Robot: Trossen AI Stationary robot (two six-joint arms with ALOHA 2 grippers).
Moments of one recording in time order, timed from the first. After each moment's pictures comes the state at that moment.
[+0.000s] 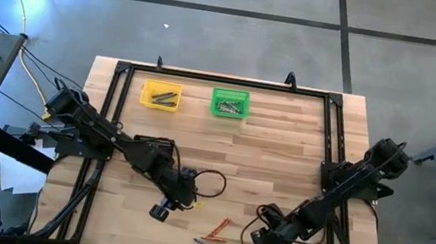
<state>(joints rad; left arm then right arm) -0.42 1.65 1.22 -0.56 0.14 -0.06 0.78 1.63 0.90 -0.32 0.04 1.85</state>
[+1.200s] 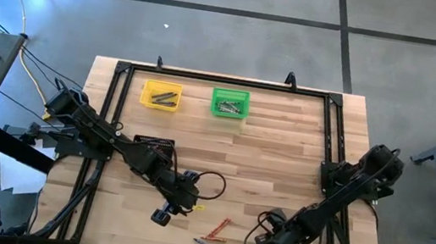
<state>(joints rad) -0.43 1.65 1.22 -0.46 0.13 -0.10 0.83 1.72 0.90 -0.39 -0.04 1.93</state>
